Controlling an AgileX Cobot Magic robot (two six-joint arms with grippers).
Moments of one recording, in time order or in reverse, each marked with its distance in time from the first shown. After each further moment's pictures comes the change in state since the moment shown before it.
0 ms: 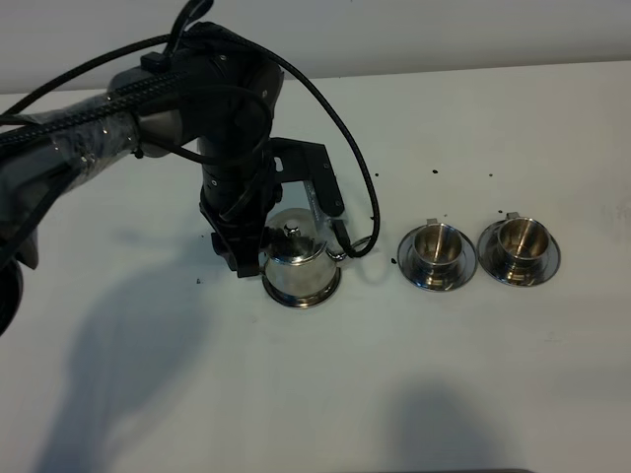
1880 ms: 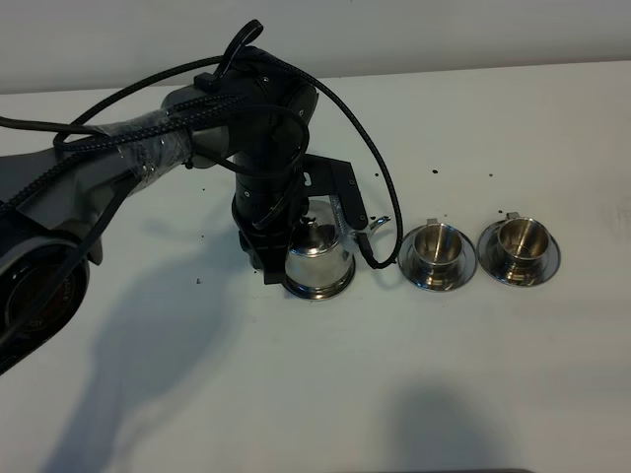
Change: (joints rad) left arm -0.027 0.128 -0.098 -0.014 0.000 0.010; right arm 0.000 0.000 0.000 0.000 0.000 -0.001
